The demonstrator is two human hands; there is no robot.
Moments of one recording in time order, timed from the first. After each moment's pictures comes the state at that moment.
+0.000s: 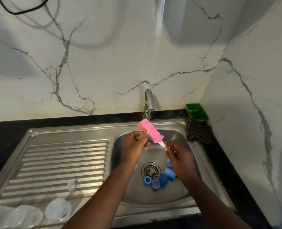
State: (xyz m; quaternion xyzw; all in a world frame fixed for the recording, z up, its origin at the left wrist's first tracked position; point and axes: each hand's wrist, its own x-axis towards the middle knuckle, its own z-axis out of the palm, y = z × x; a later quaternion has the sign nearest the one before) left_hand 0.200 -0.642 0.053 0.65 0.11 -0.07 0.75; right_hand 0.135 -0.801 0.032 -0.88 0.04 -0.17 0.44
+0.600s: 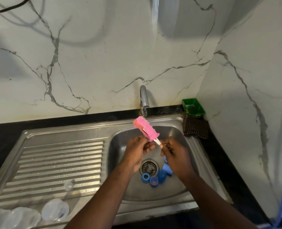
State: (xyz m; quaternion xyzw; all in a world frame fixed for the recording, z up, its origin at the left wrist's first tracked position) left_hand 0.192 -0.654 0.045 0.54 0.11 -0.20 0.81; right_hand 0.138 -0.805 0.033 -0.85 0.03 -0.12 0.51
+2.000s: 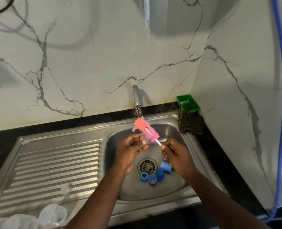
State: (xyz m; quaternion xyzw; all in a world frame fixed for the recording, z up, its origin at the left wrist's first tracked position) left_hand 0.185 -0.649 0.046 0.60 0.07 -0.16 0.78; right_hand 0.130 -0.828 0.020 -0.79 0.03 -0.07 0.61
